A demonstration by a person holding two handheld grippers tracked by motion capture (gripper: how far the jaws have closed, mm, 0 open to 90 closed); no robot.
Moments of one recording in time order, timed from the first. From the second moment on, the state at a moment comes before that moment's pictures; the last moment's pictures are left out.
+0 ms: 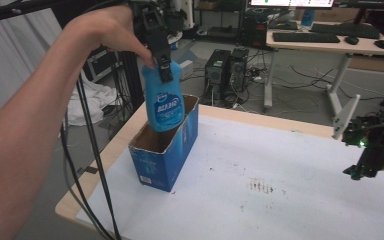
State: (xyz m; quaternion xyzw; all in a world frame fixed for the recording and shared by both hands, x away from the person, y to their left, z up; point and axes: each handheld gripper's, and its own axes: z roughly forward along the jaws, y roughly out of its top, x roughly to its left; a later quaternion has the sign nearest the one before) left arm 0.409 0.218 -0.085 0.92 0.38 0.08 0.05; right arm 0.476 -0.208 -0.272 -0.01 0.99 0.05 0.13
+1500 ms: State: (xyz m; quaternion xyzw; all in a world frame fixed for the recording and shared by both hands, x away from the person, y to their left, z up) left arm 0.420 0.237 -0.185 0.93 0.35 0.06 0.01; right arm 0.473 -0.201 -0.277 -0.02 0.99 0.04 0.13
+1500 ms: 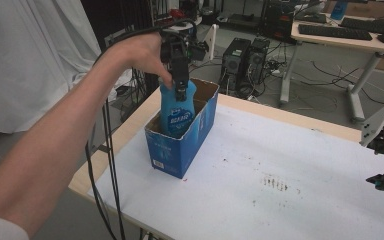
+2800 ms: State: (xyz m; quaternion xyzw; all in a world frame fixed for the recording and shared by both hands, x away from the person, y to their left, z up) left arm 0.423 0.246 -0.270 0.95 0.30 0.06 0.02; right arm 0.474 -0.196 -0.283 -0.03 0.99 0.03 0.13
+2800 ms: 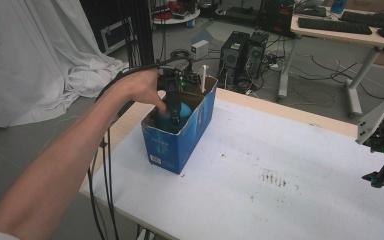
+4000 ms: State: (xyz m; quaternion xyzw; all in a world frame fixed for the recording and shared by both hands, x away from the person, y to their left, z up) left arm 0.424 0.240 -0.272 0.95 0.30 0.06 0.01; right arm 0.473 -0.198 -0.283 -0.03 0.99 0.04 0.12
